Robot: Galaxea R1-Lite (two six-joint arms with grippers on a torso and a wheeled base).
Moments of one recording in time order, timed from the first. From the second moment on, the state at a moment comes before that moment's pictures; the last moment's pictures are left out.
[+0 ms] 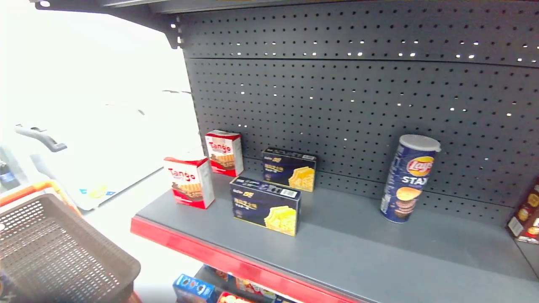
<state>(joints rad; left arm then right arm) 0.00 0.00 0.00 0.00 -0.04 0.01 0.00 0.00 0.00 0.00 0.03 0.00</state>
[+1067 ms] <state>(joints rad) 0.00 0.00 -0.04 0.01 -0.03 0.06 0.00 0.00 0.00 0.00 0.03 0.01</state>
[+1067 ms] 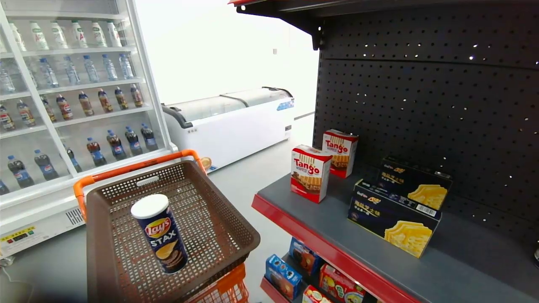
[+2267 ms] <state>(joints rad) 0.02 1.34 -0.30 -0.64 -0.09 0.08 0.00 0.00 0.00 0.00 0.03 0.01</state>
